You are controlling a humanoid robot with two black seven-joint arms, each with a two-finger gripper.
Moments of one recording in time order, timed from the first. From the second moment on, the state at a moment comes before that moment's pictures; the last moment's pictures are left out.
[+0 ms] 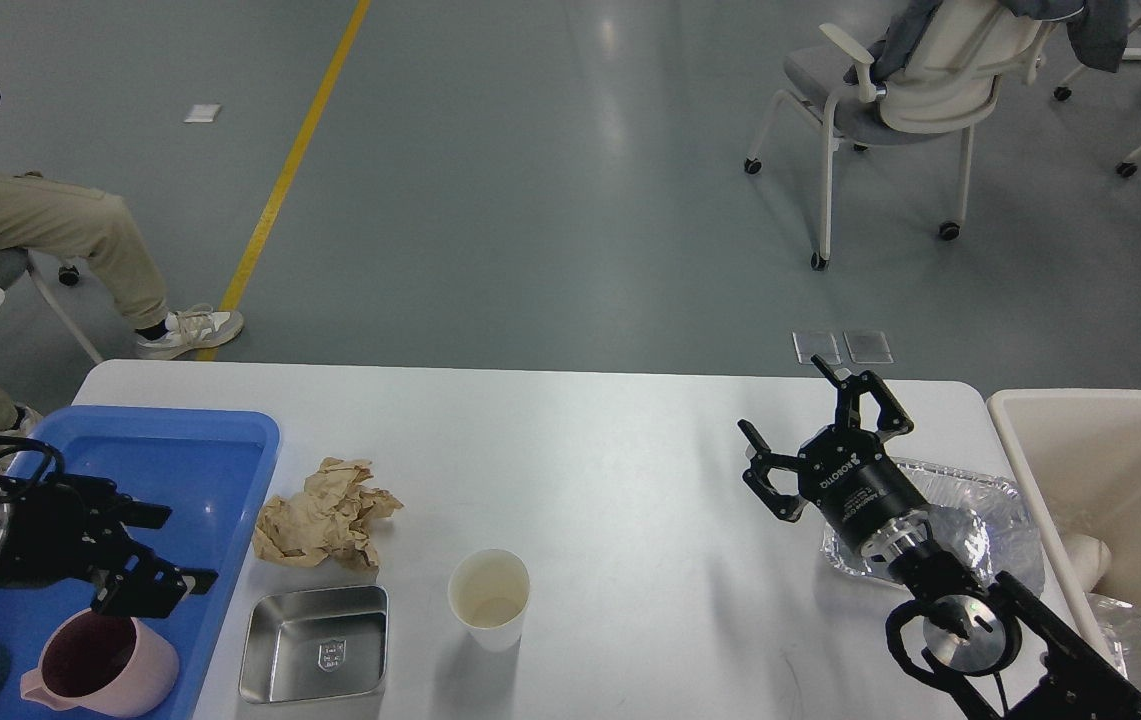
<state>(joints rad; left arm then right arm) -0.71 1.04 -0.28 -1.40 2.09 -0.35 -0.57 0.17 -0.18 1.17 1.18 -0.22 0.38 0.14</state>
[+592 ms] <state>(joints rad) -1.01 0.81 0.17 -1.40 2.27 -0.35 -0.63 0.17 -0.17 1.17 1.18 -0.22 0.38 0.14</state>
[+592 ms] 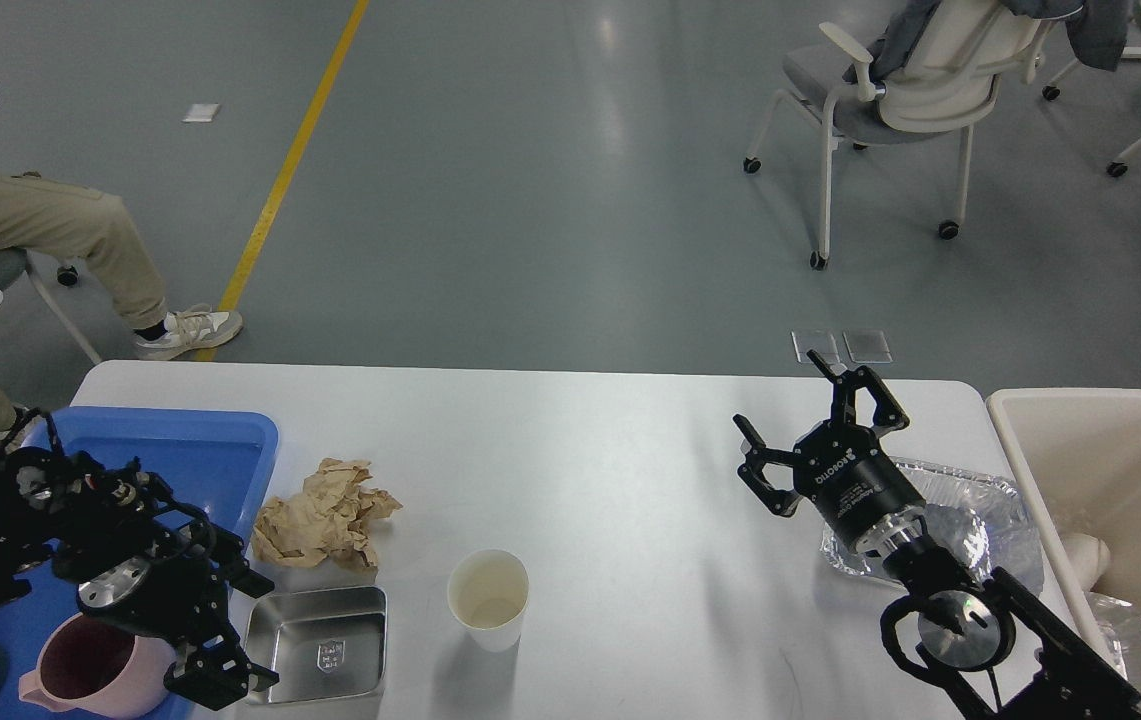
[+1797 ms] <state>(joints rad) -1.01 0.48 0.36 -1.19 2.27 -0.35 -0.57 0.17 -0.19 1.18 1.20 -0.22 0.39 0.14</state>
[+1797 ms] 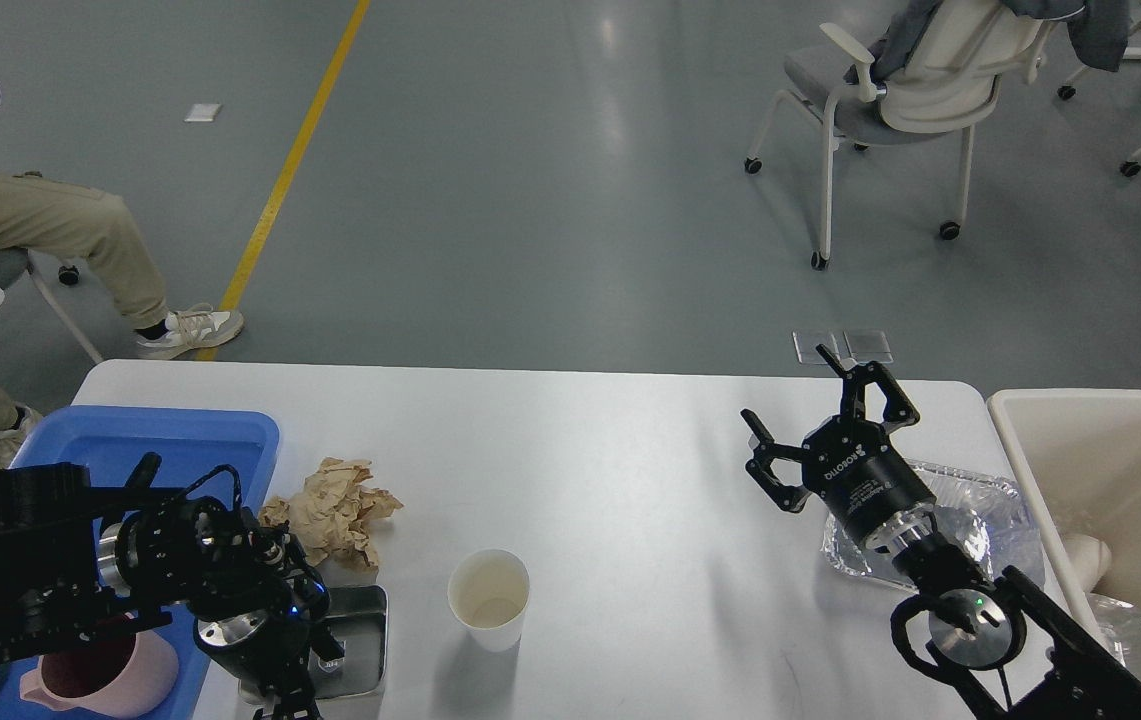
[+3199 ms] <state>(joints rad) -1.01 0.67 0.25 -1.26 2.27 -0.21 -0.58 0.16 -0.18 1.18 1.21 -0.22 0.39 0.14</state>
